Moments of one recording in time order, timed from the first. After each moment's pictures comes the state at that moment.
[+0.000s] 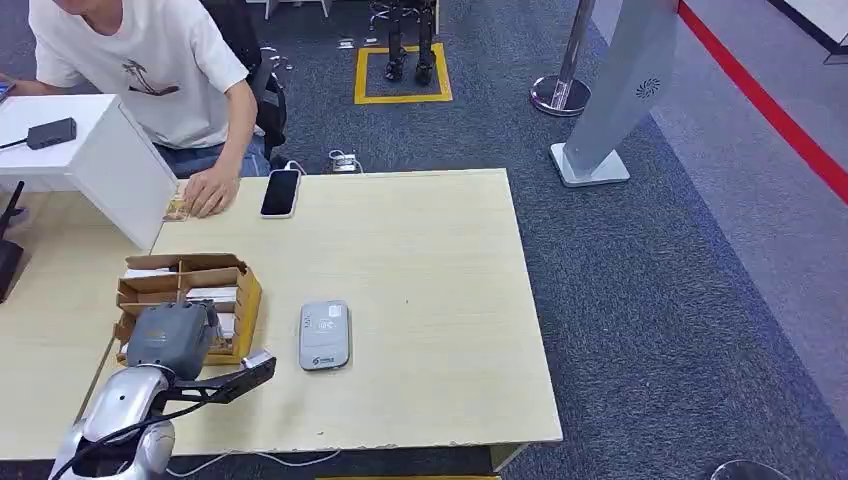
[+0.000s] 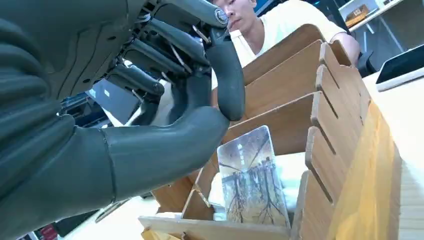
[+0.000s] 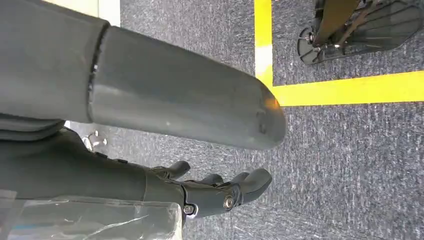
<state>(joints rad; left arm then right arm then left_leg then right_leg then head) -0.12 0.14 -0.13 -1.58 -1.52 -0.27 0.09 -0.16 0.04 1.56 -0.04 -1.41 -0.35 0.01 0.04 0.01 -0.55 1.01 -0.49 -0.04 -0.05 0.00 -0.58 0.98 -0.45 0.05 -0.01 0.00</state>
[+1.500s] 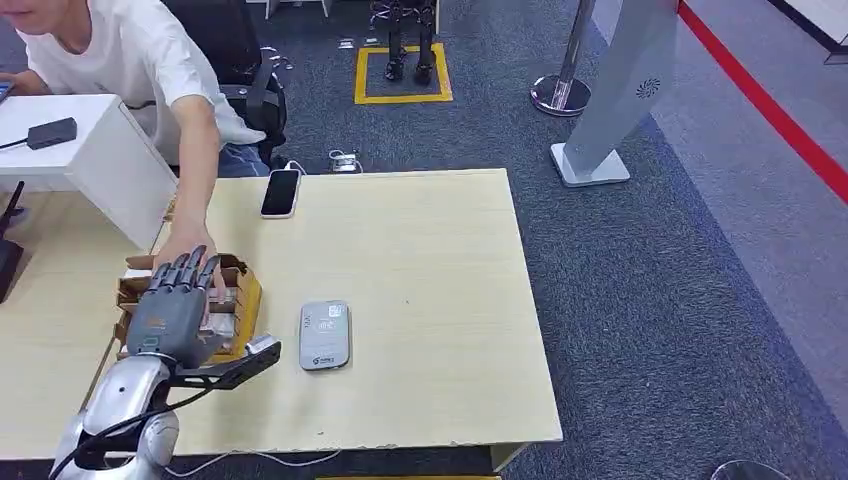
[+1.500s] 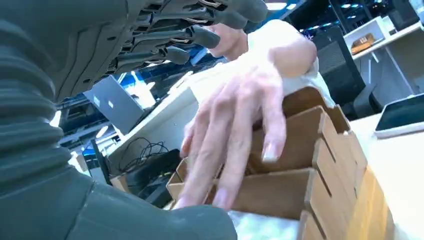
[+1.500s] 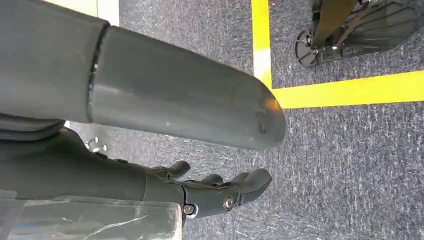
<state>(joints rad) -0.14 0.12 -0.14 -1.63 -1.51 -0.25 0.09 -0.16 0.04 1.56 -0.04 -1.44 -0.35 0.00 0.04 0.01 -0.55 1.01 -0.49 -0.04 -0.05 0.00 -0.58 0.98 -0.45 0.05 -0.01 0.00</state>
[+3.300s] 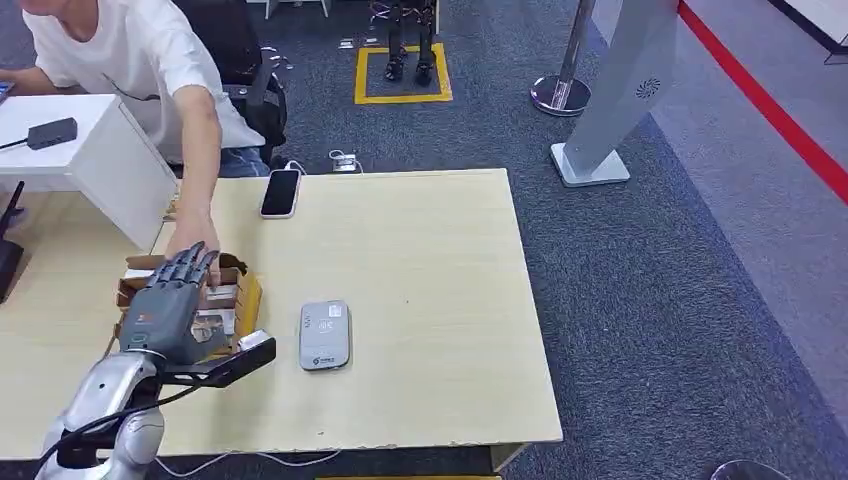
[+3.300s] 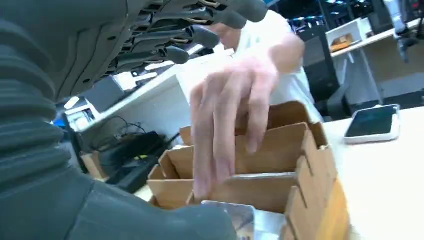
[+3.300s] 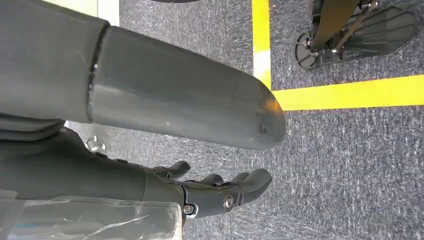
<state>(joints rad) -0.15 0.18 -0.16 -1.66 -1.28 -0.29 0.04 -0.16 0.04 1.56 -0.05 -1.43 -0.34 0.00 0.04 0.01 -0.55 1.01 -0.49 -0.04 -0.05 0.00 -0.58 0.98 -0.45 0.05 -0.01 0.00</state>
